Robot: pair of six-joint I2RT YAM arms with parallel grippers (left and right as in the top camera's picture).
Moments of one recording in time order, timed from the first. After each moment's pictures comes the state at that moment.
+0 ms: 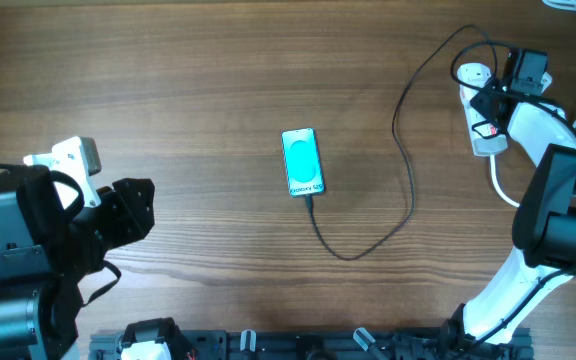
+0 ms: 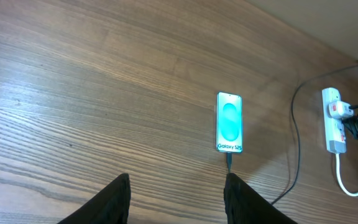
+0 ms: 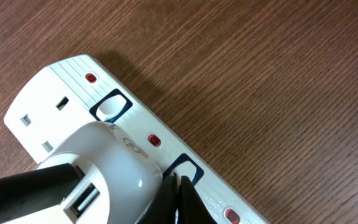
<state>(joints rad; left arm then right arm) 0.13 0.89 1.36 -1.31 0.23 -0.29 -0.23 2.03 1.30 -0.26 0.15 0.51</state>
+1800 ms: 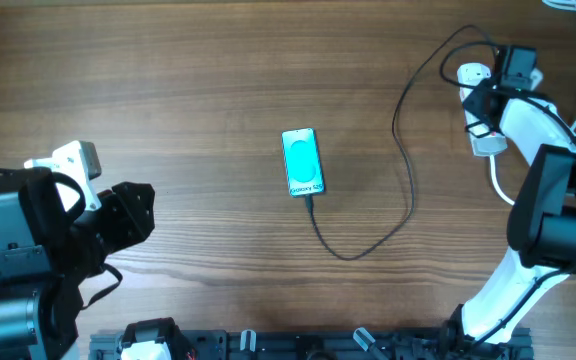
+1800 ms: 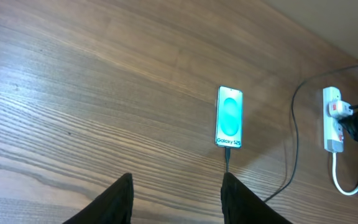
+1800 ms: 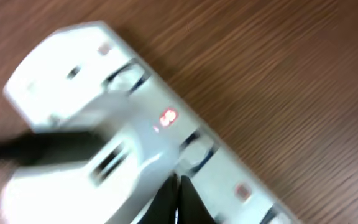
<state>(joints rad) 0.13 0.89 1.36 -1.34 0.23 -0.33 -0.17 2.03 1.32 -0.35 0.20 0.47</state>
